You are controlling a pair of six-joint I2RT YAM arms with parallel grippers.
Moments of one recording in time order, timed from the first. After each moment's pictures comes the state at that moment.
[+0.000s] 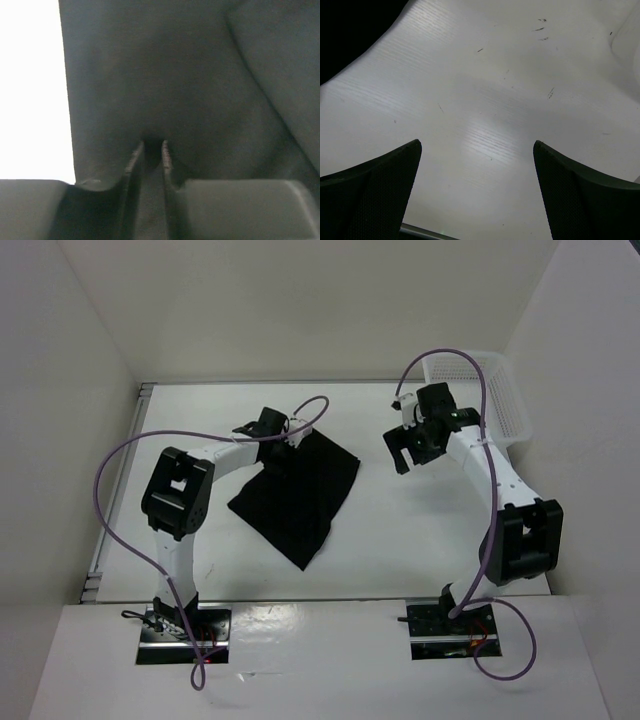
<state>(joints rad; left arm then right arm) -0.39 2.03 1.40 -0.38 0.19 0.18 0.18 1.54 1.37 -0.87 -0.07 -0.26</state>
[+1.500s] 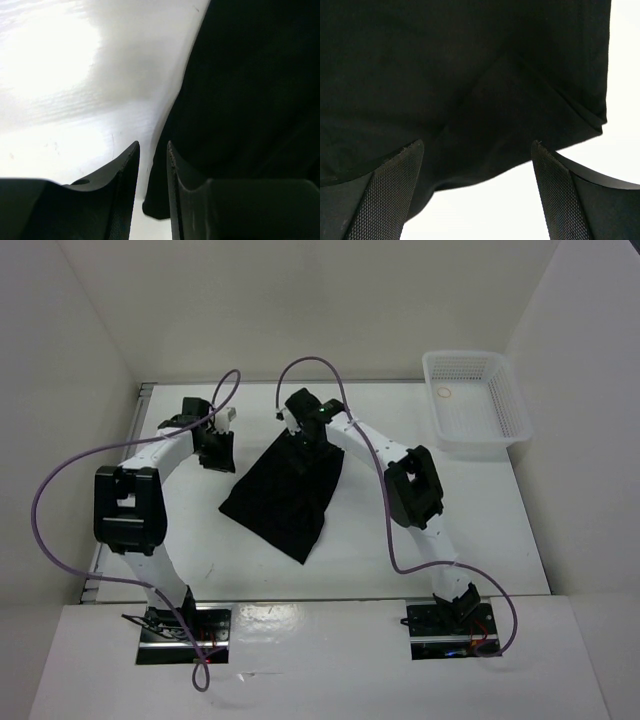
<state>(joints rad) -0.03 1.83 1.31 -0.59 0.27 0.05 0.67 2.31 2.10 -0.92 -0.01 -0.08</state>
